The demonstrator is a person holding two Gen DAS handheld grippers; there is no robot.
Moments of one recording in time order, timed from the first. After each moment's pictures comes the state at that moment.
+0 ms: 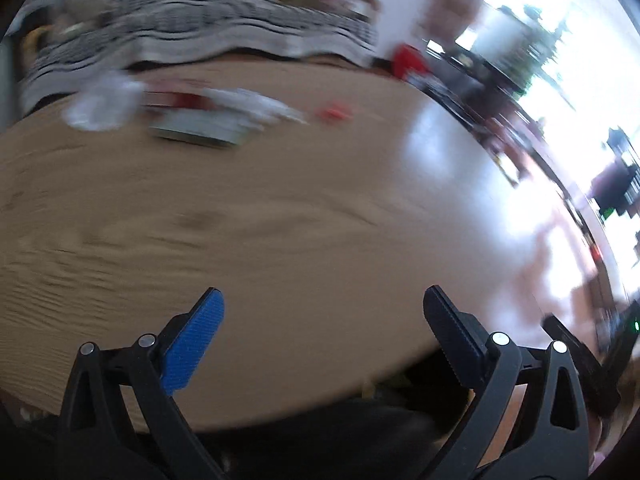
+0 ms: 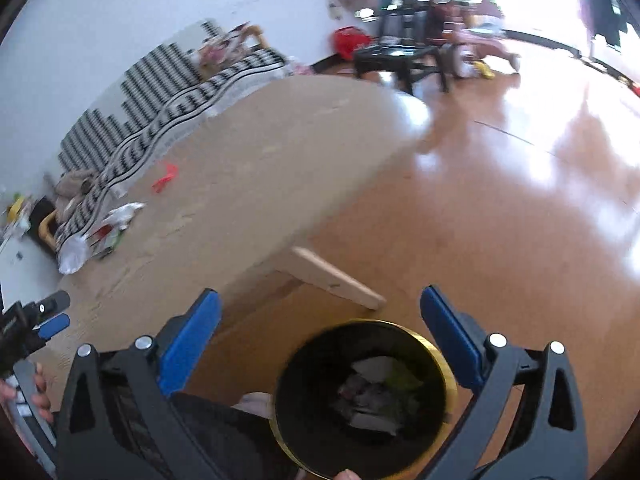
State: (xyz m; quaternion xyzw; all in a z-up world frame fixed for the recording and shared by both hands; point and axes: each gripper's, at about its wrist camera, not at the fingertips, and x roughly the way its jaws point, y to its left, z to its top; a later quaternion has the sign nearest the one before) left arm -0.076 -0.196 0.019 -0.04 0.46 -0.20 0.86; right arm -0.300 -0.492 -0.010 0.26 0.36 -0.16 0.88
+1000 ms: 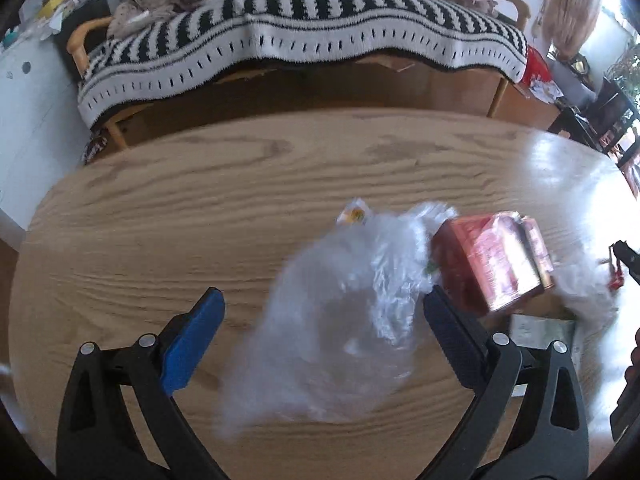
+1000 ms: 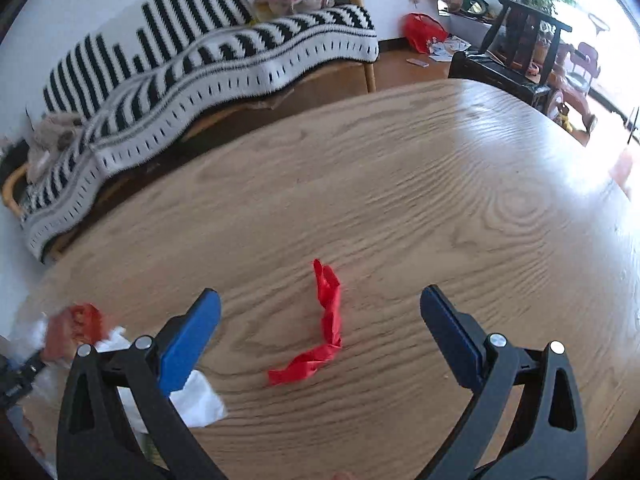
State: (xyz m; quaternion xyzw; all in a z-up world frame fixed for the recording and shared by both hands) left arm 0.231 -0.045 -0.037 0.02 0.51 -0.05 0.86; right arm 0.145 -0.367 -0.033 0.15 0.44 -0.15 0.87
